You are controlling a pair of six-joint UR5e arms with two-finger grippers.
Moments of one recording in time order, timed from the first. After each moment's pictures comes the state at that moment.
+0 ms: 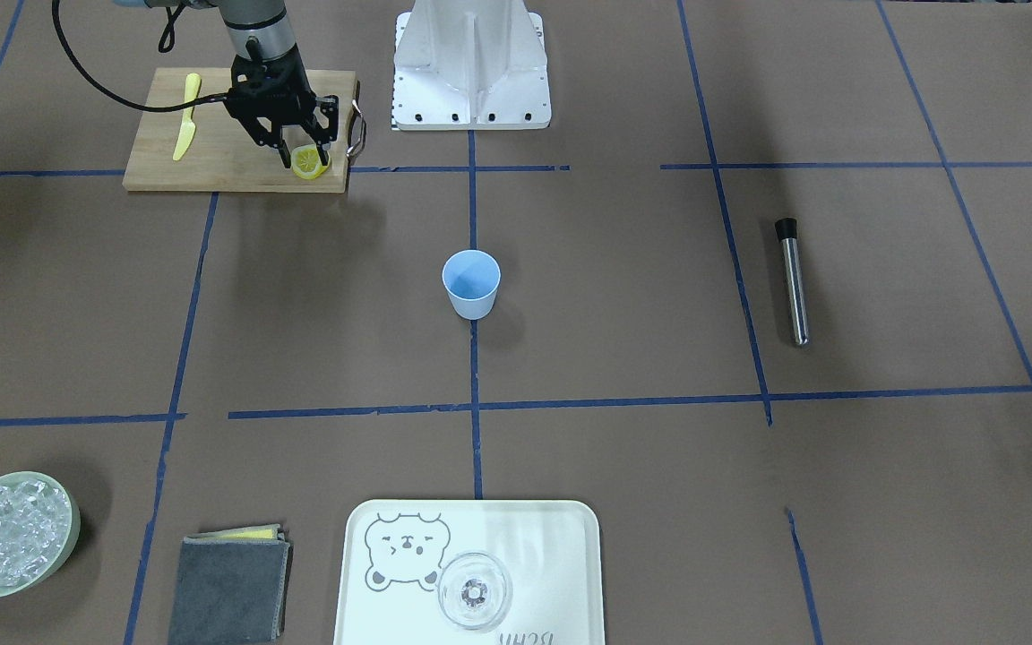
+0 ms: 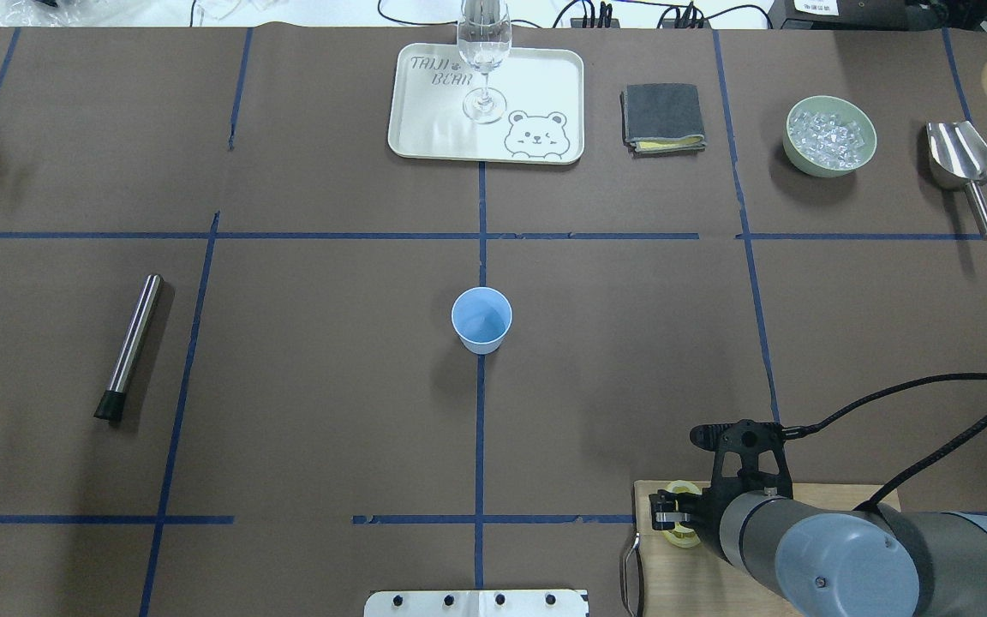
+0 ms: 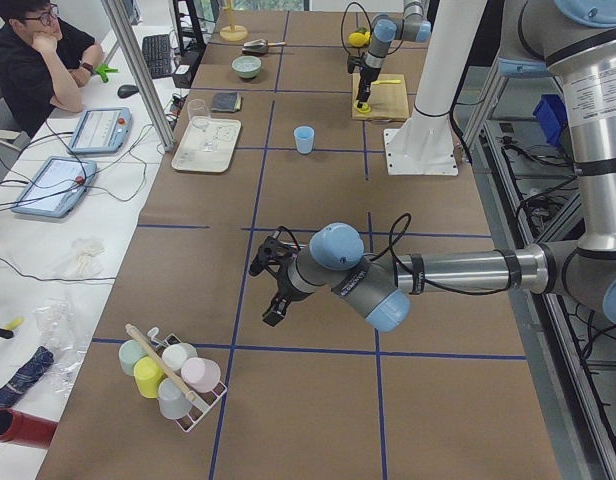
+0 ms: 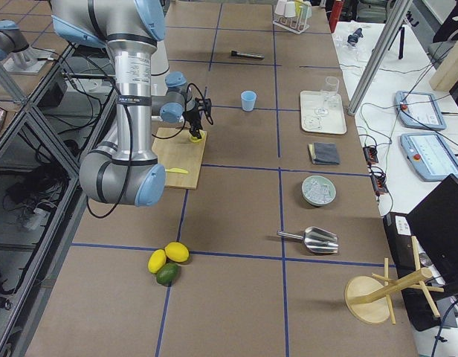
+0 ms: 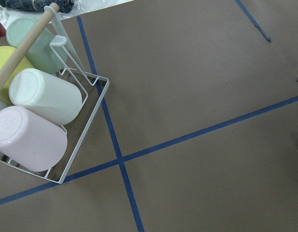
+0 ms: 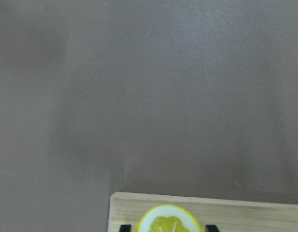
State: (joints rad) left arm -1.51 -1.30 -1.75 -2.38 -2.33 -0.20; right arm 0.09 -1.57 2.18 -1.34 1.41 1.48
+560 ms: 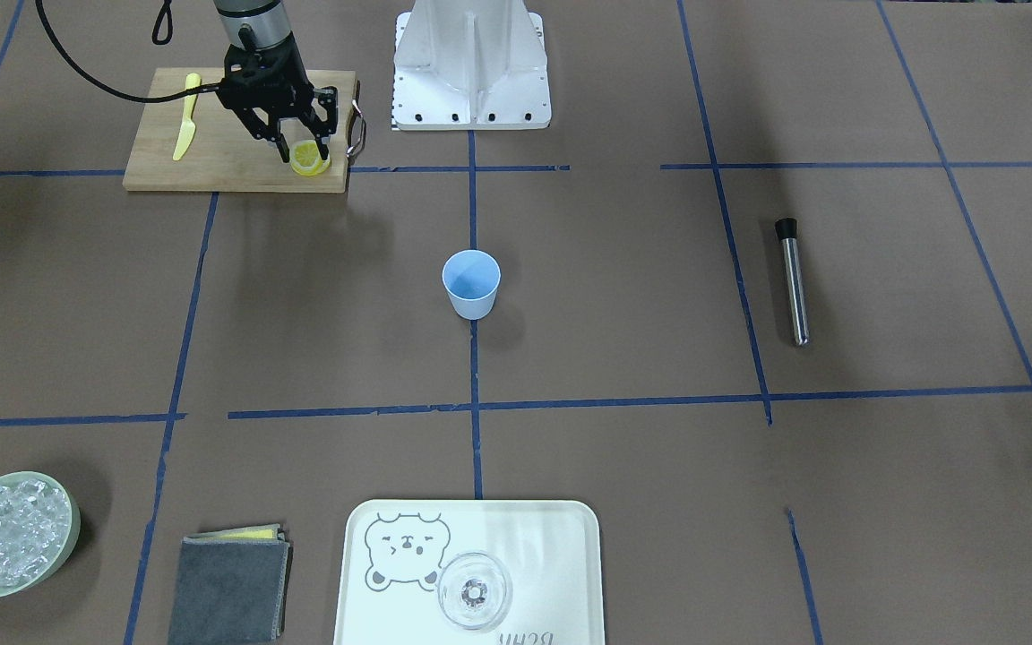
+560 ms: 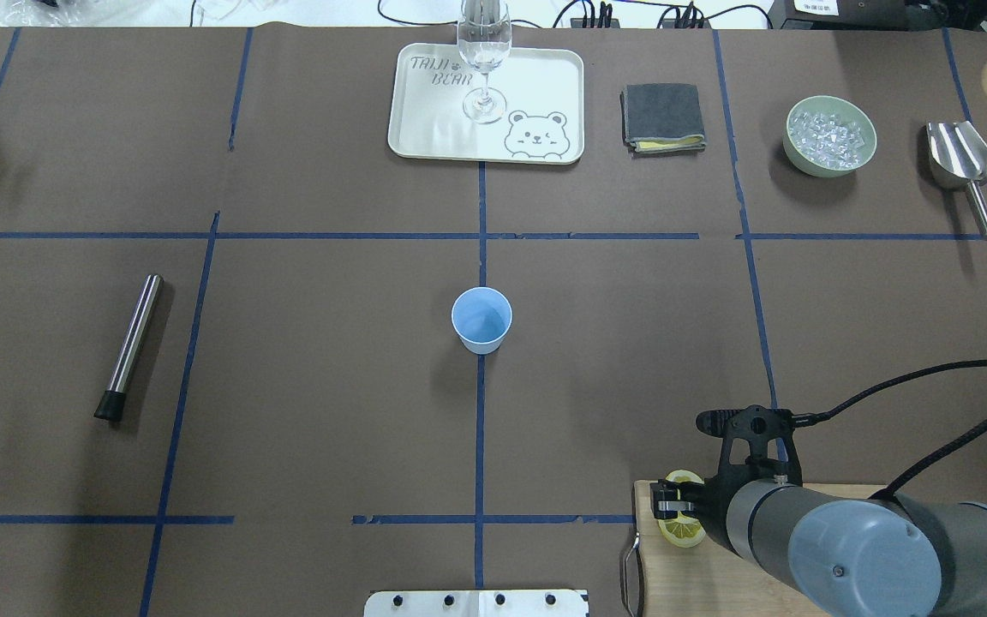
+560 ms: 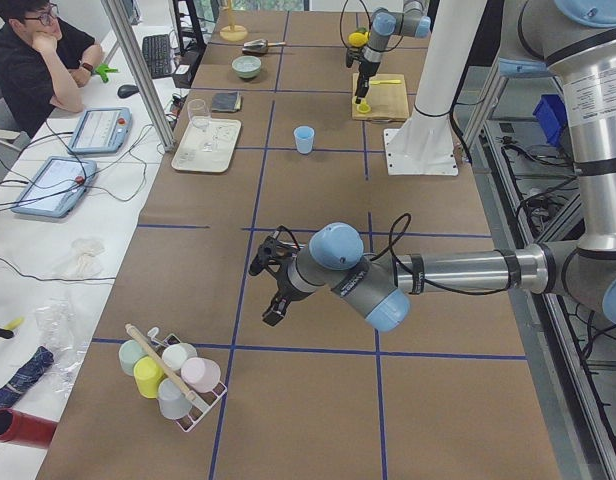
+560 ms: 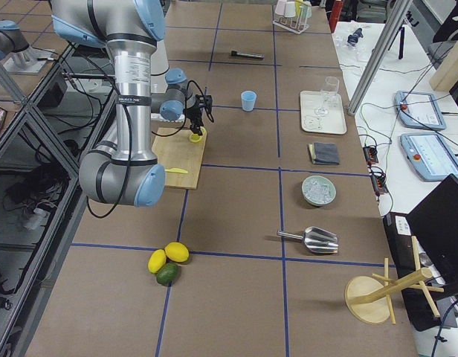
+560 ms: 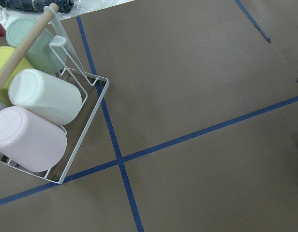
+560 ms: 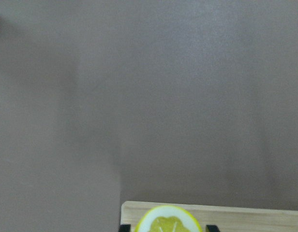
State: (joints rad) left arm -1.51 -1.30 -1.75 -2.38 -2.33 -0.20; right arm 0.13 -1.56 2.24 -1.41 1.43 1.48
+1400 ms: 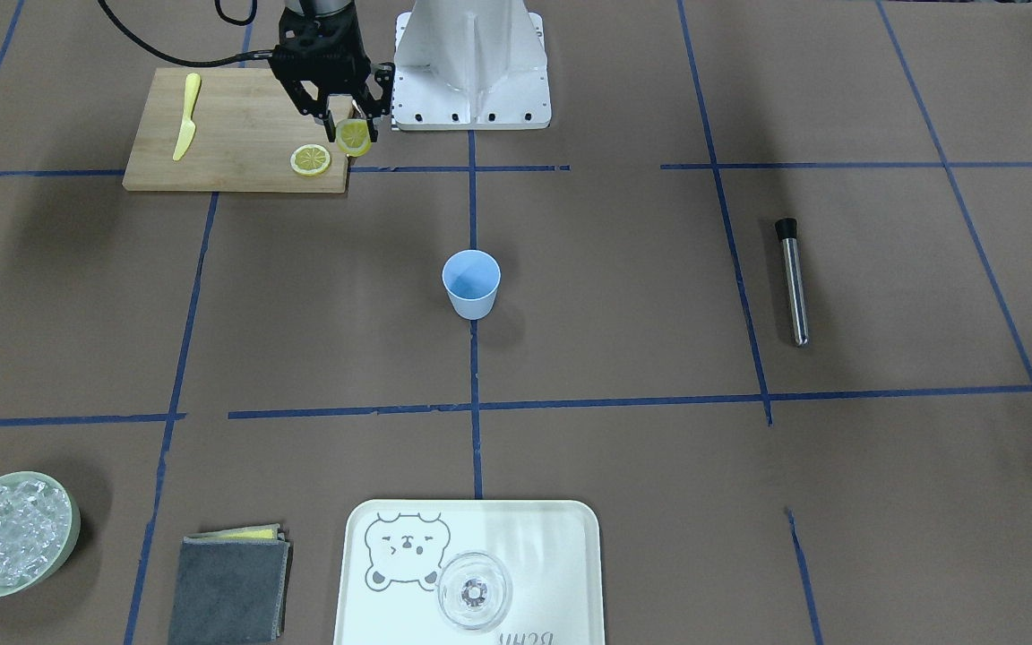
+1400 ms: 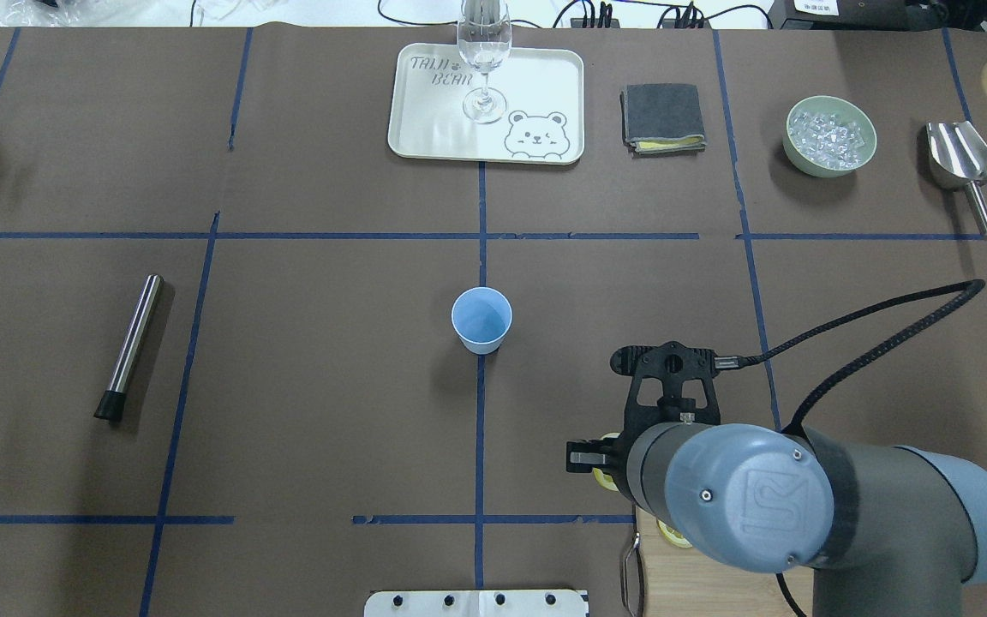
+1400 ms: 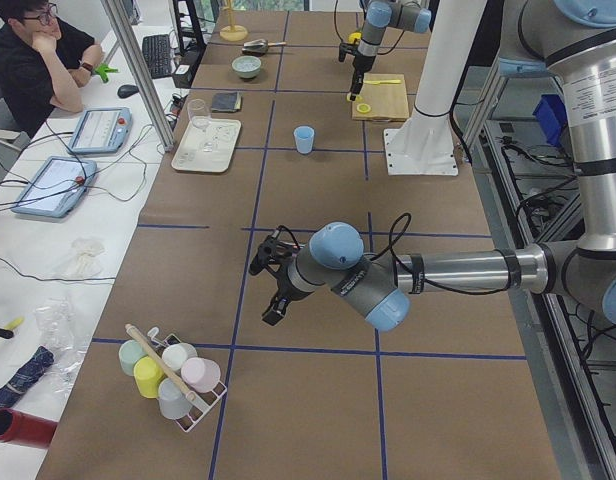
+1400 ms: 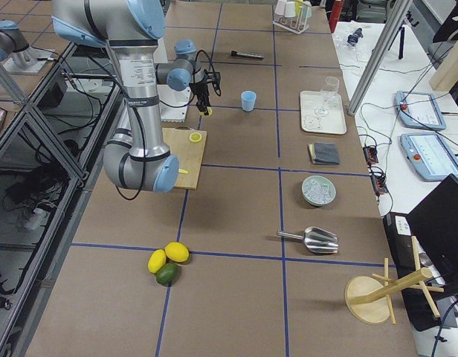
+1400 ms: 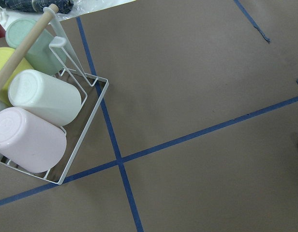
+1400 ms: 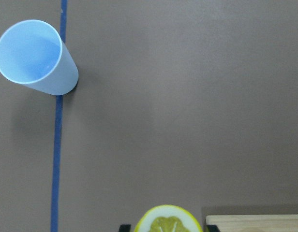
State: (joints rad) left arm -1.51 -1.30 -1.75 -2.38 -2.33 -0.20; right arm 0.22 -1.17 2.24 -1.83 1.52 1.47
